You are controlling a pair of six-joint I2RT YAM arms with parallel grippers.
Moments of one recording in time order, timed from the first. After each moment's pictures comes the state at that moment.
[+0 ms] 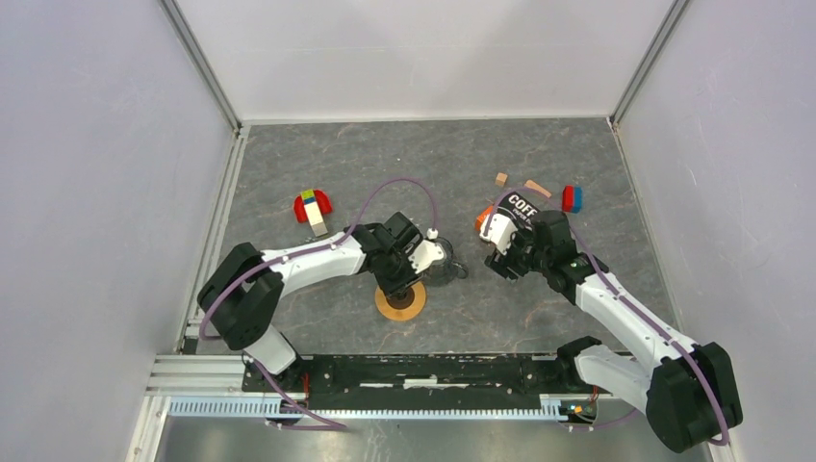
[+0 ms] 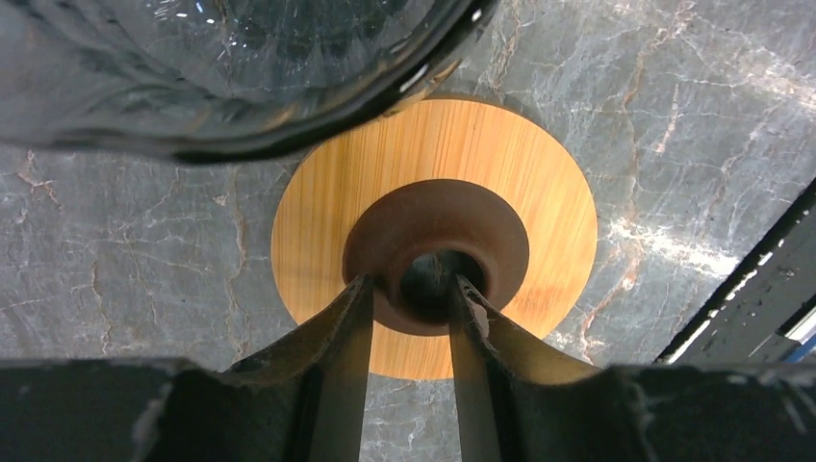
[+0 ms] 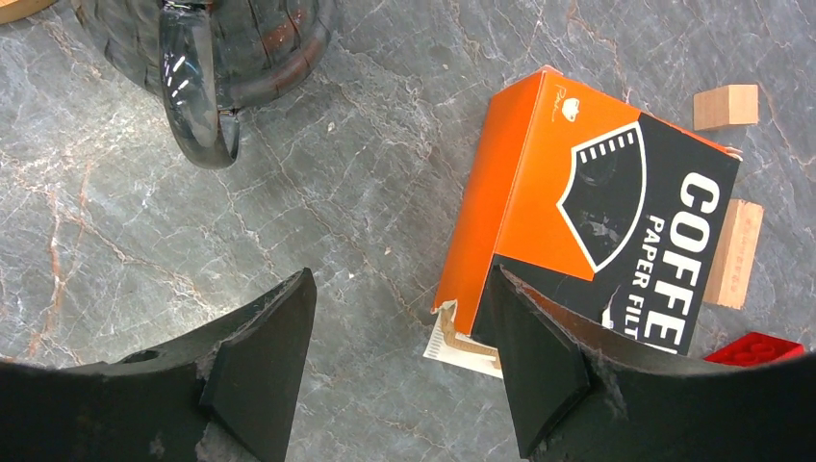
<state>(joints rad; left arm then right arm) -0.81 1.59 0.96 -0.58 0.20 0.32 0.37 1.03 0.56 -0.26 -0.32 -0.66</state>
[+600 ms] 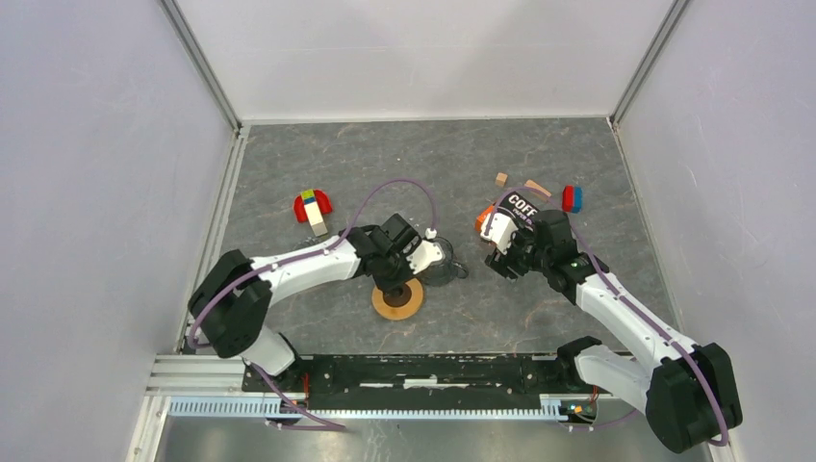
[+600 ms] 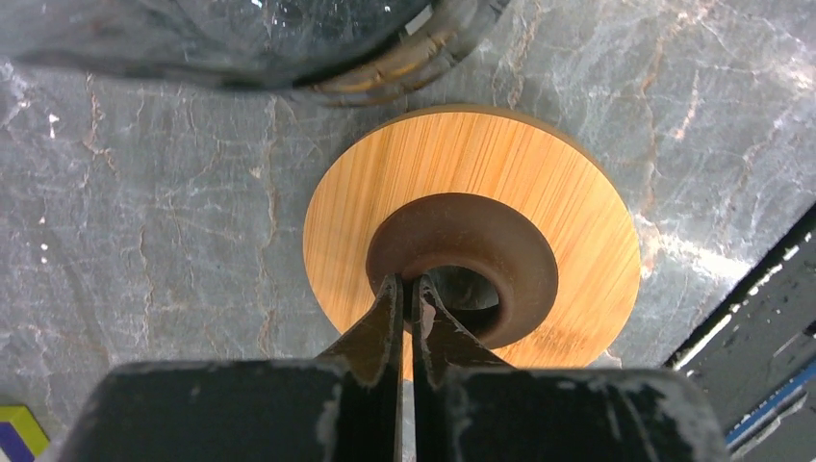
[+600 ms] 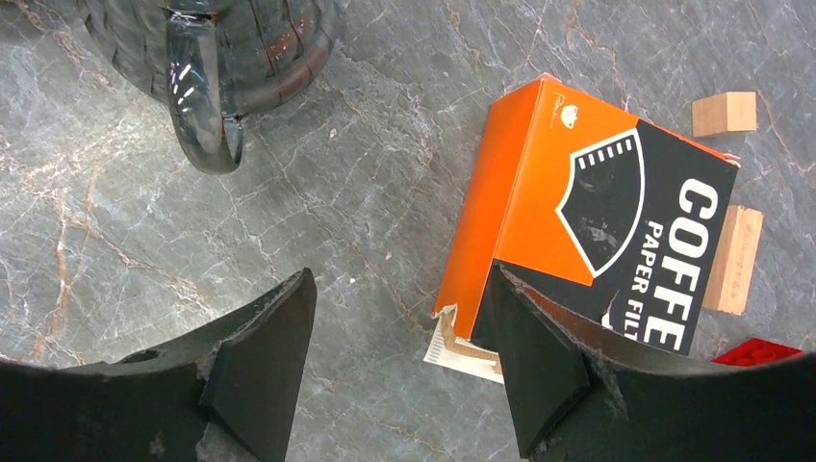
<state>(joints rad) -0.84 1.56 0.96 -0.58 0.11 0.32 0.36 1.03 0.56 -0.26 -0.34 -0.66</state>
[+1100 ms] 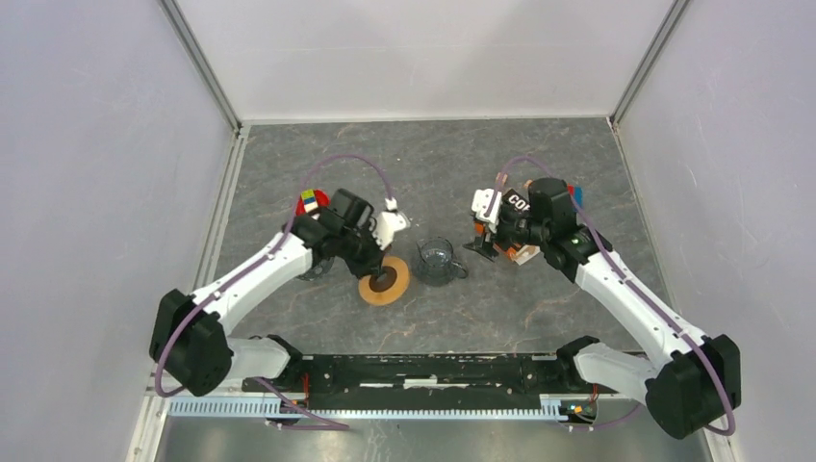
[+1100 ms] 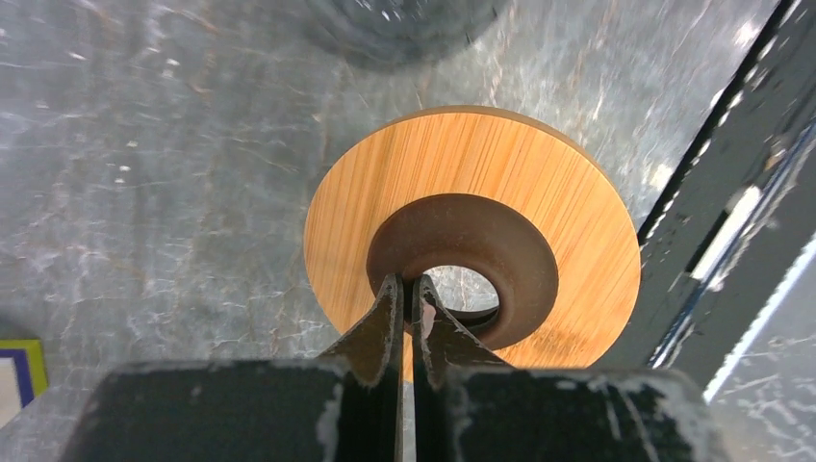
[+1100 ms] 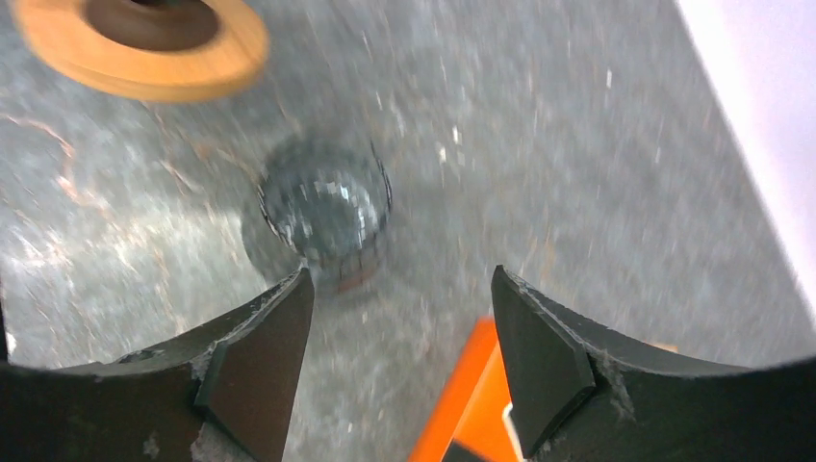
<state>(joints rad) -0.63 1.30 0.93 -0.69 0.34 0.37 0.40 1.08 0.79 -0.28 -0.63 -0.66</state>
